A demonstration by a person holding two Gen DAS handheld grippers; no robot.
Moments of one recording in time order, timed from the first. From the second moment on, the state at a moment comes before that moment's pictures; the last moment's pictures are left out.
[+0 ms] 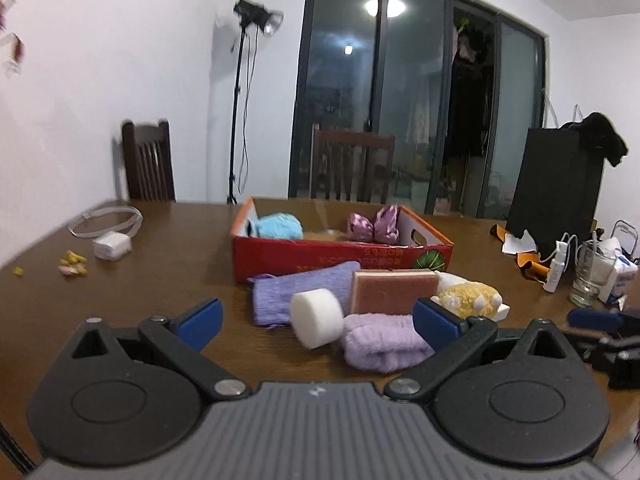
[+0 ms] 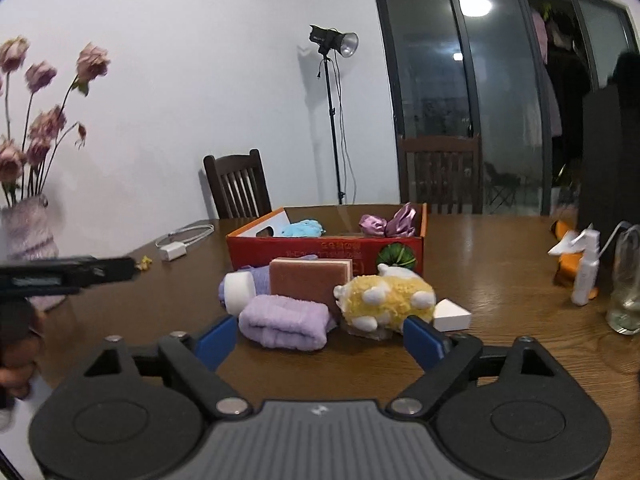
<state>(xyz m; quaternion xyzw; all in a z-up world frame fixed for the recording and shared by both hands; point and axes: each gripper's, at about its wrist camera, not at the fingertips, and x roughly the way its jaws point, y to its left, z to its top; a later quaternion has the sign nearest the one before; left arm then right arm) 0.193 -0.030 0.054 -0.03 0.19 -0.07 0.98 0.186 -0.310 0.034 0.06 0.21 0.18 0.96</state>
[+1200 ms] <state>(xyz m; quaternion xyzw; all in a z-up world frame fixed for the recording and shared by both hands) 0.225 -0.031 0.049 -0.13 0.20 -0.22 0.95 0.259 -0.271 0.041 0.08 0.20 0.25 0.94</state>
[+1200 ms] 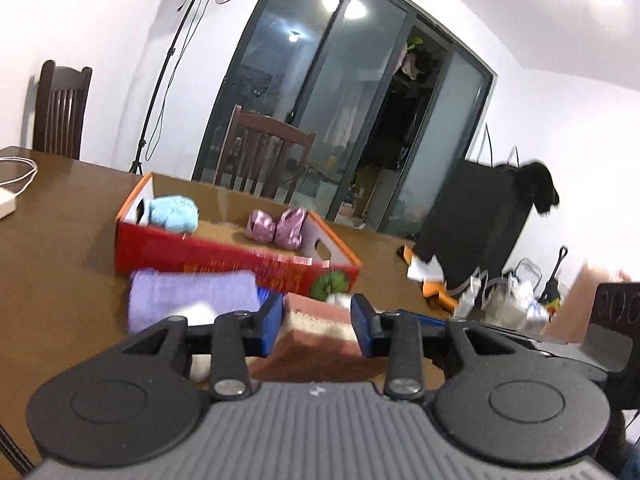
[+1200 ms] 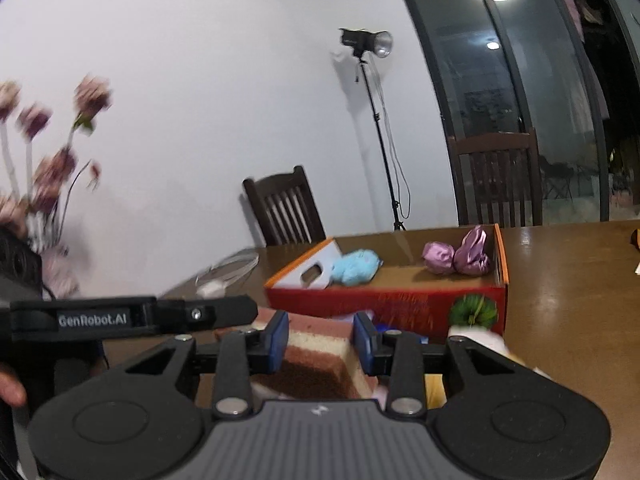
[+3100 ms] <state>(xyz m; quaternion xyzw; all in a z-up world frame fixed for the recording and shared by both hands) 0.489 -0.076 0.057 -0.15 0.31 -0.26 0.90 0.496 -0.320 0.059 0.13 0.28 0.18 0.93</state>
